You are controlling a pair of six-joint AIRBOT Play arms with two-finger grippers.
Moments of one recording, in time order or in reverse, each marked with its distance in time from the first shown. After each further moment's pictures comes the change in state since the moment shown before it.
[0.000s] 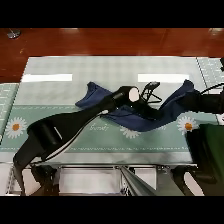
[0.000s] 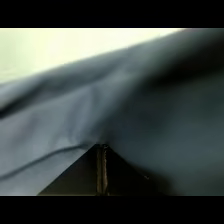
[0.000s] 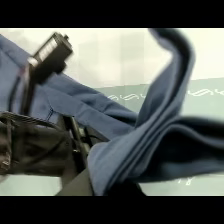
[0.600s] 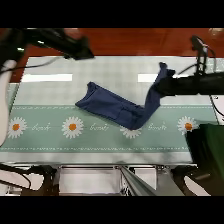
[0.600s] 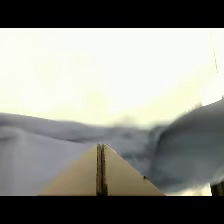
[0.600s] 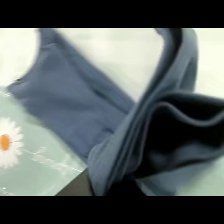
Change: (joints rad) left arm 0.738 0.337 0.113 0.014 -0.375 0.029; right arm 0.326 -0.261 0.239 0.017 -0.114 0.018
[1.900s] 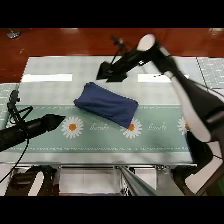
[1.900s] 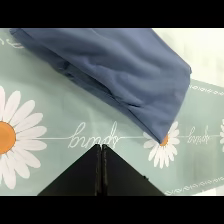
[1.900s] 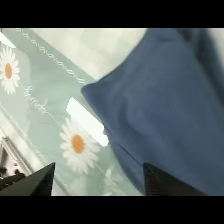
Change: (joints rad) left arm 0.255 1.239 -1.496 -0.069 0.327 0.064; right arm 0.158 -0.860 0.835 0.239 0.249 -0.001
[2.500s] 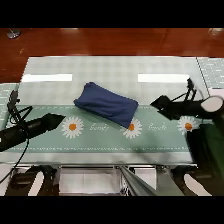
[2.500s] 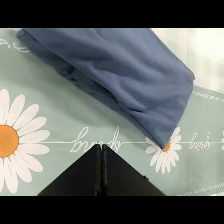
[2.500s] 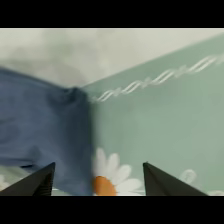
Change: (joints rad) left arm 0.000 0.000 -0.011 -0.001 0.026 -0.001; right arm -0.341 0.857 -1.353 -0.011 -0.538 0.101
